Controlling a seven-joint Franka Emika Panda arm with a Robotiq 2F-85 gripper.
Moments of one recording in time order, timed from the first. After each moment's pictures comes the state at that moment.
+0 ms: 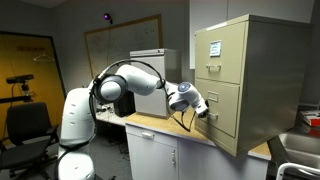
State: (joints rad) arm -0.31 0.25 -0.13 -1.89 0.68 2.93 0.66
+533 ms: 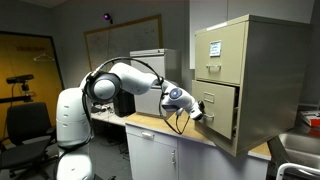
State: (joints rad) arm -0.40 0.16 0.02 -2.02 1.09 3.06 0.30
